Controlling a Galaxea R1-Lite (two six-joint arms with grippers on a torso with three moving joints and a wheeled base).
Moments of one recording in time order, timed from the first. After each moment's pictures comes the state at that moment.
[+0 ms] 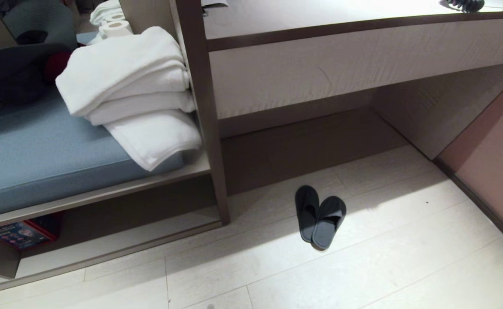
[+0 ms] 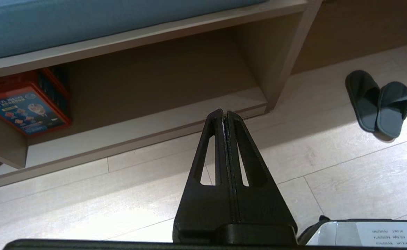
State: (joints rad) left arm -0.01 0.00 0.00 -0.03 0.00 -0.02; right arm 0.00 0.00 0.00 0.00 0.02 -0.11
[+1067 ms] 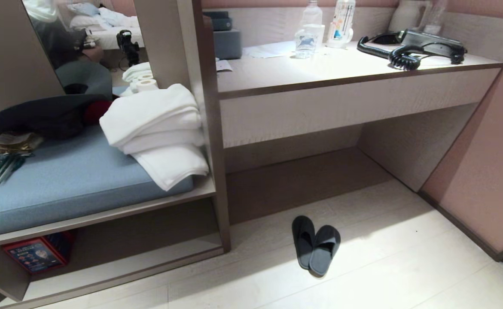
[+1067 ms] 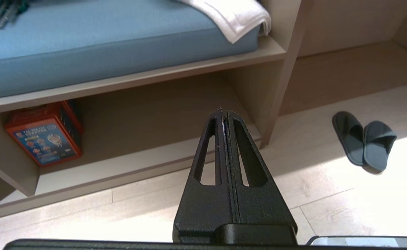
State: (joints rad) left arm -0.01 0.00 0.00 -0.03 0.00 -0.02; right arm 0.00 0.00 0.00 0.00 0.02 -0.07
